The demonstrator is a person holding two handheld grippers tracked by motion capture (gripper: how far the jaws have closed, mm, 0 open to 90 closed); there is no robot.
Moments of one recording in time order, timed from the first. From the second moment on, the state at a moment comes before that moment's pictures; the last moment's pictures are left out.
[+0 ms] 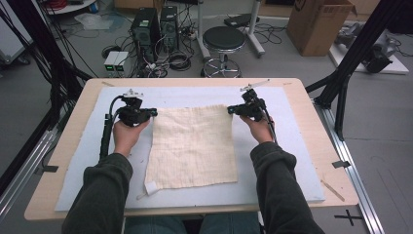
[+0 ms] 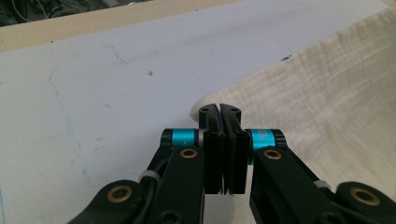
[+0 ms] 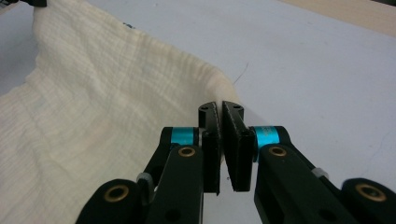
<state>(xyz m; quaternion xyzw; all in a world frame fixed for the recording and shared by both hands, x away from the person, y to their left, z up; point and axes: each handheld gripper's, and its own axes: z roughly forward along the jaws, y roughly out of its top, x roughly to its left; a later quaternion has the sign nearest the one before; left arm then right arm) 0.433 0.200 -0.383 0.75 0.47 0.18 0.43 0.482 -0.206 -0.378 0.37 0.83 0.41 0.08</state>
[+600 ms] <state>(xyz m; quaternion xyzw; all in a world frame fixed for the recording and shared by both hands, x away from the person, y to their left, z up) 0.410 0.205 -0.379 0.75 0.46 0.18 0.45 0.463 -0.214 -0.370 0.36 0.82 0.44 0.07</state>
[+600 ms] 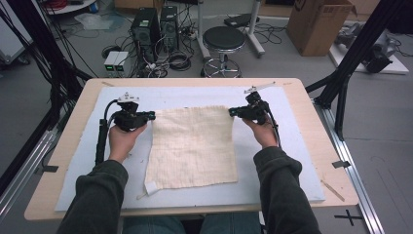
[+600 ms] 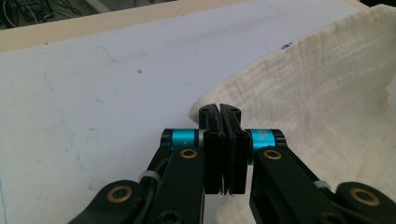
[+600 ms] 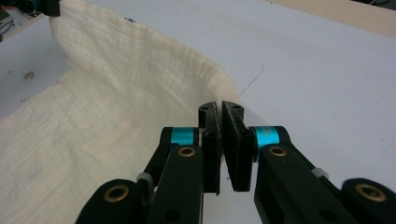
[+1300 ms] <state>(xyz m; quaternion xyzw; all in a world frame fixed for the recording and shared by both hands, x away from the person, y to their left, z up) 0.380 0.212 -0.376 0.74 0.43 0.17 0.48 0.442 -0.213 -0.364 0.34 0.82 0.46 0.06</state>
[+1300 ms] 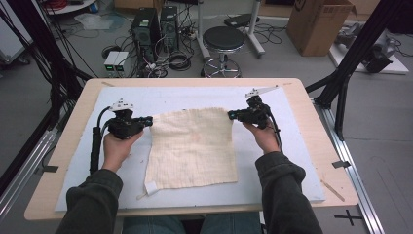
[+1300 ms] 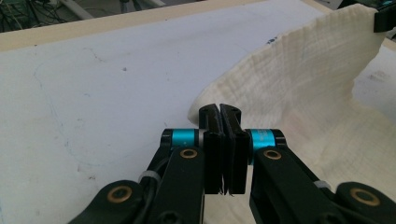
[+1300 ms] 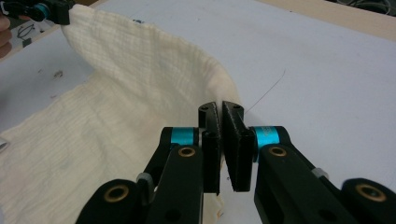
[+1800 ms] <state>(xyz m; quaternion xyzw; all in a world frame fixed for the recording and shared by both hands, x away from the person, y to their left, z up) 0.363 0.215 -0.378 0.75 0.42 0.17 0.48 0.430 -0.218 -0.371 0.33 0.82 0.46 0.05</state>
